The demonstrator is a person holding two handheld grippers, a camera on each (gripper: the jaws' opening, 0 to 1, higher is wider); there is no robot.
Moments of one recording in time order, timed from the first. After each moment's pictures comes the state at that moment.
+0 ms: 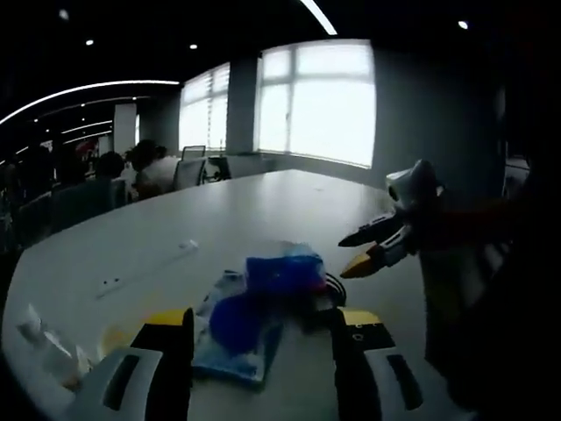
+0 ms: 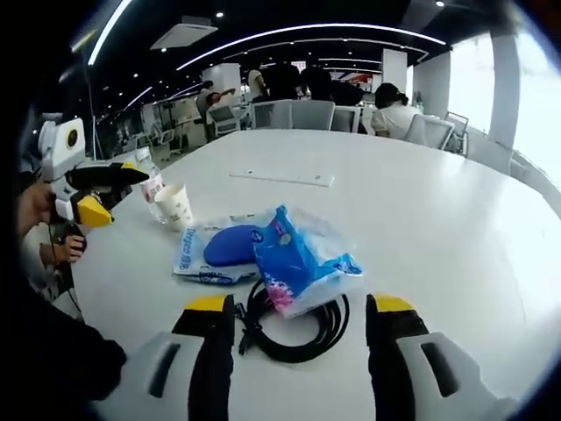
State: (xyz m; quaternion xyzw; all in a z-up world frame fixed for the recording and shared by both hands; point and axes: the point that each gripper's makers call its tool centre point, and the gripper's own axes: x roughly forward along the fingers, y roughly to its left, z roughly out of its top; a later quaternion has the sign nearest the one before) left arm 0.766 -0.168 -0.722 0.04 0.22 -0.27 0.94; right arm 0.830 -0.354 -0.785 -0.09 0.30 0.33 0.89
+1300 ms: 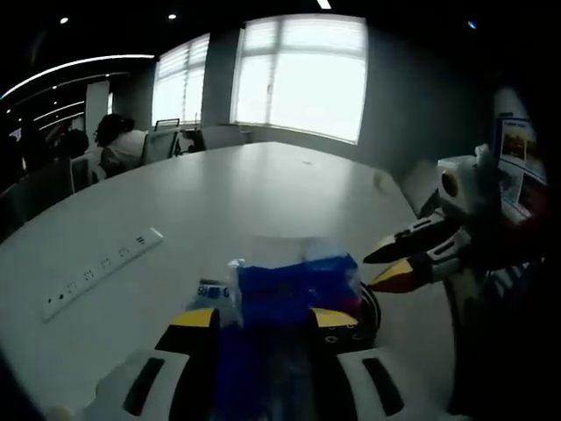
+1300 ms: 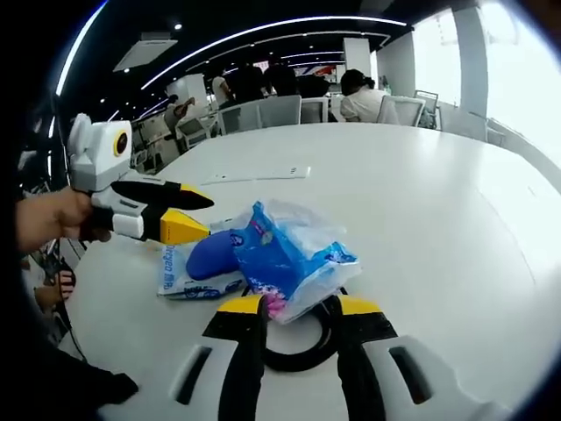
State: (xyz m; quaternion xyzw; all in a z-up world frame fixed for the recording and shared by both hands) left arm 0.874 -0.212 -0.791 0.05 0.28 -0.32 0.91; right arm 0.840 -0.349 -0.806 -0.04 0.33 0.26 0.91
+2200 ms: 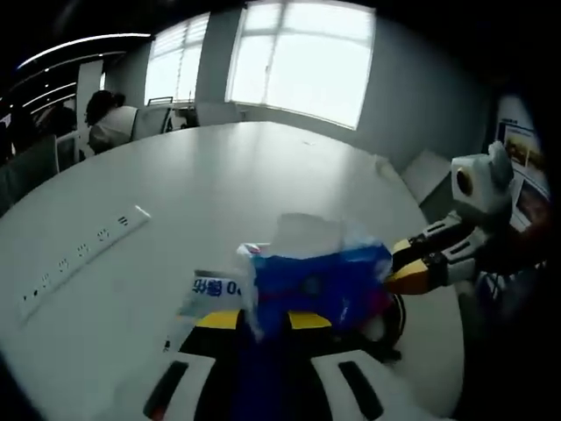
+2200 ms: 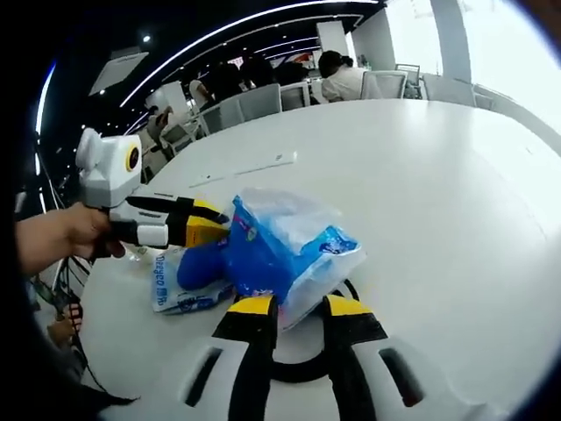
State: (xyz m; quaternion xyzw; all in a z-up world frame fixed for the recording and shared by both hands) left arm 0.898 -0.223 -0.832 0.05 0.33 -0.34 0.88; right arm 0.851 -0.344 -0.830 0.03 0.38 0.24 0.89
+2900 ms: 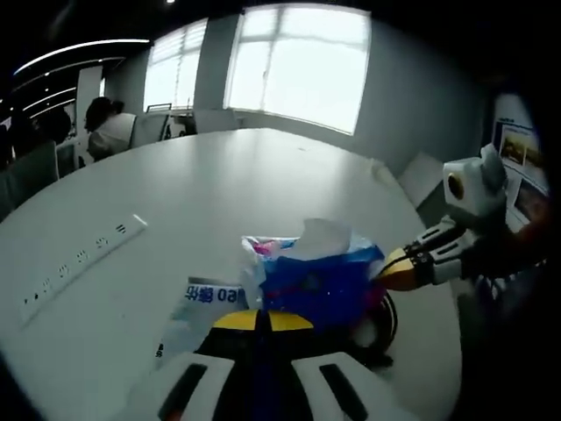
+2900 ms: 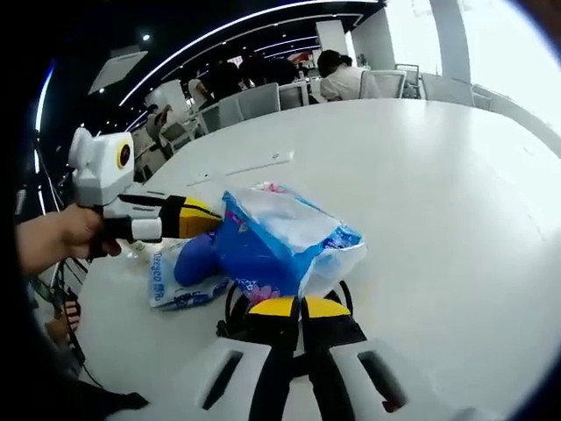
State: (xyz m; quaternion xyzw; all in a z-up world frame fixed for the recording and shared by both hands) left arm 0.888 -0.231 -0.814 0.04 0.30 -0.34 0.89; right arm 0.852 -0.356 -0.831 0.02 0.37 0.23 0.90
